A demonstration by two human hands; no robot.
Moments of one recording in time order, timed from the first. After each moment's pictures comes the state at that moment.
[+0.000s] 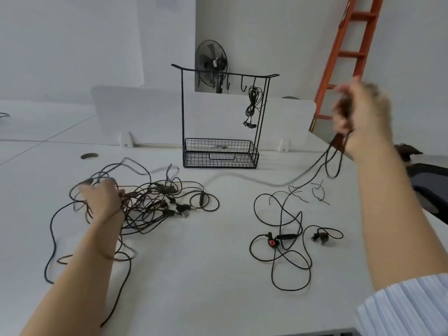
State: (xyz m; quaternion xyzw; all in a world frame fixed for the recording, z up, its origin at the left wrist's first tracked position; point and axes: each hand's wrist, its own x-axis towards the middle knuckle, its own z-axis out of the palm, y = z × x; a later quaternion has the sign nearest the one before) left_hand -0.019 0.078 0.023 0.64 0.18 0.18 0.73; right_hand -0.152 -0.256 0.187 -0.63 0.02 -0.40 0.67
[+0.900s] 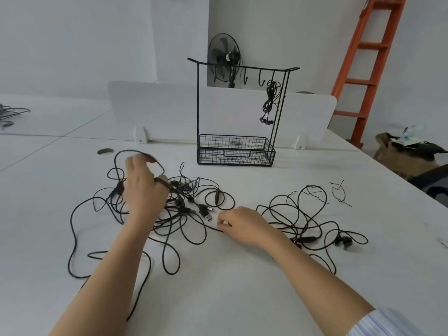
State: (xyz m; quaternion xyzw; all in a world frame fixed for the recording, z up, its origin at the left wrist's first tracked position) left_hand -0.052 0.046 0.036 0.83 0.01 0.31 0.46; right_hand -0.103 -0.139 0.010 -0.99 -0.12 0.03 0.08
